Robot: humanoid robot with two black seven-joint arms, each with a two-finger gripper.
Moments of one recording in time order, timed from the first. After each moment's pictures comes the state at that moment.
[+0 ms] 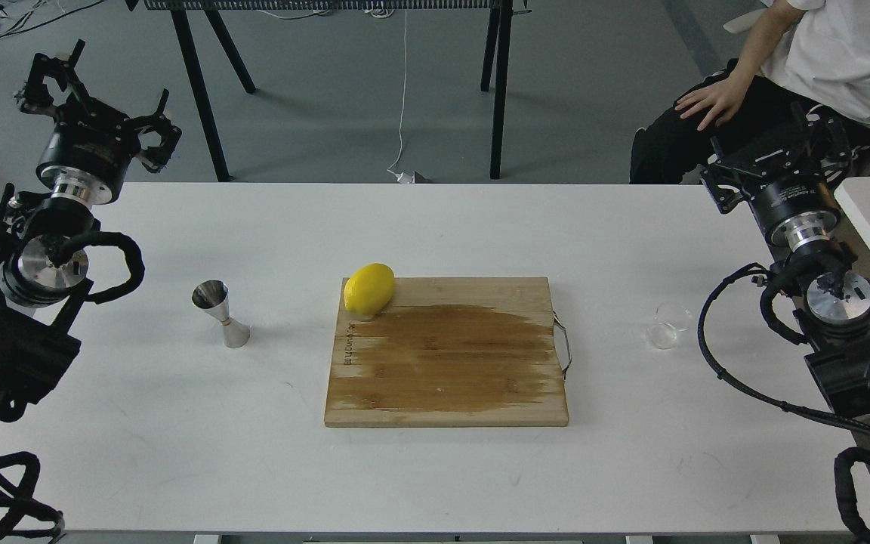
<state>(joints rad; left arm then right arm) -0.67 0.35 -1.19 -0.72 0.11 -0.35 -0.24 0.68 -0.28 1.14 0.50 0.13 0.49 0.12</state>
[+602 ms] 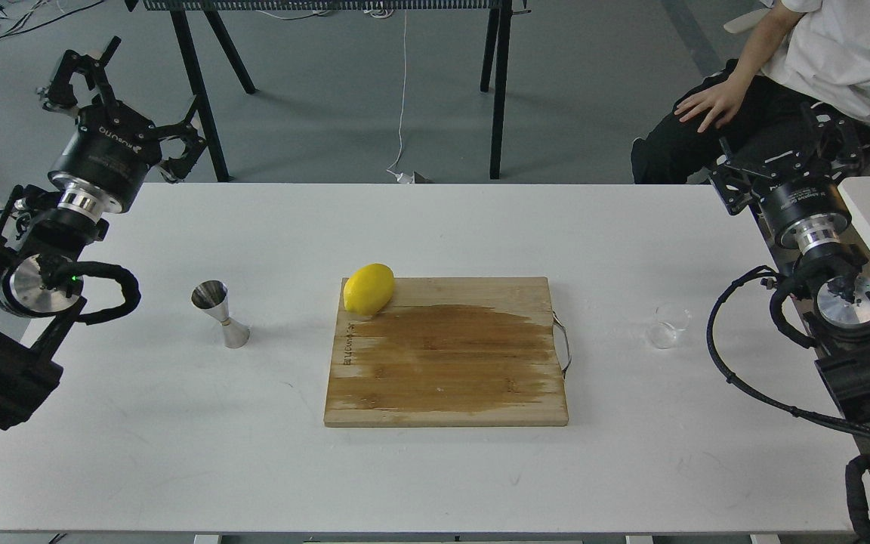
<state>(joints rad) -0.53 0.51 -1.06 -1.09 0.21 -0.36 -0.24 0.63 -0.32 1.16 0.56 0.14 0.49 0.12</state>
